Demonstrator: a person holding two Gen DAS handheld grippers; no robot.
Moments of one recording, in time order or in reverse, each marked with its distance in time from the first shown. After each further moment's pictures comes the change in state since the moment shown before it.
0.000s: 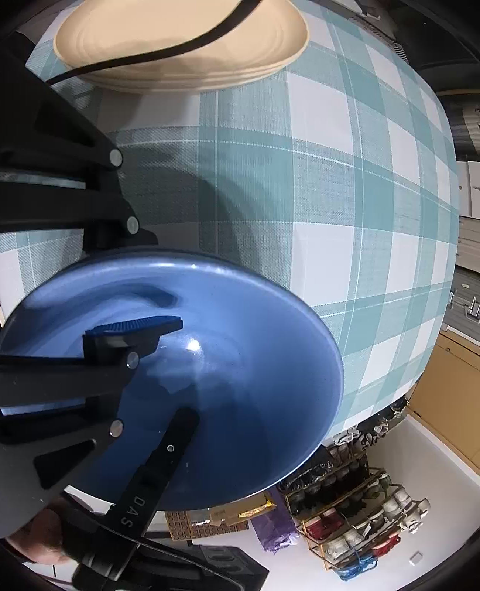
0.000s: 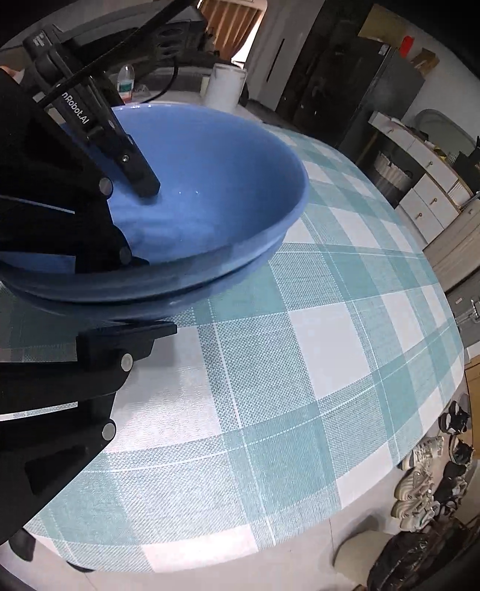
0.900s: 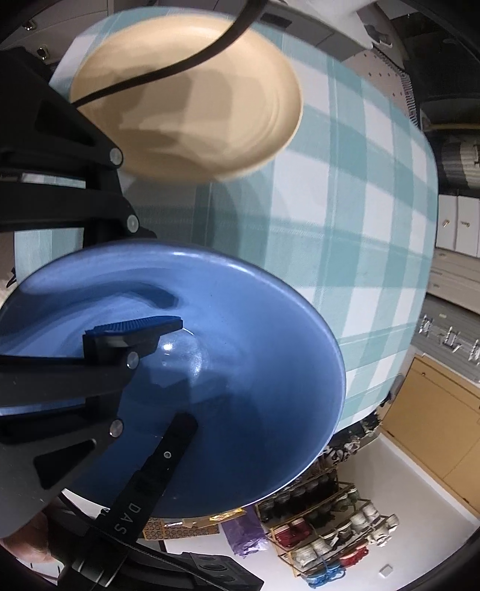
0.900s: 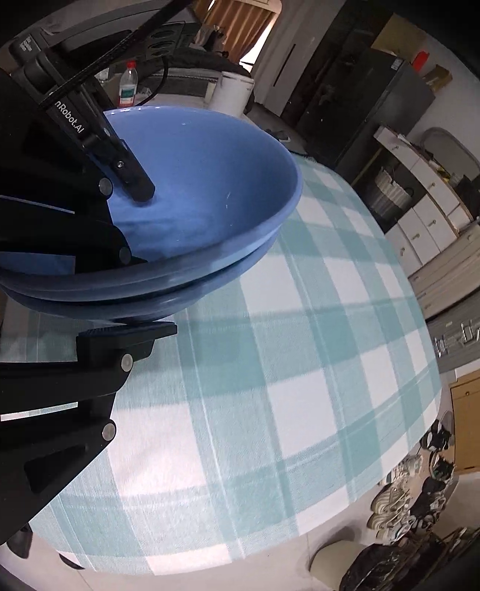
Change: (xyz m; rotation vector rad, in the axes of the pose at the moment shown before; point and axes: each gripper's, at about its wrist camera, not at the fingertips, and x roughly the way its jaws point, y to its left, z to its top) left arm -0.064 0.045 0.005 -0.085 -0.075 0.033; right arm -0.024 0.080 0.005 -0.058 -0.033 0.036
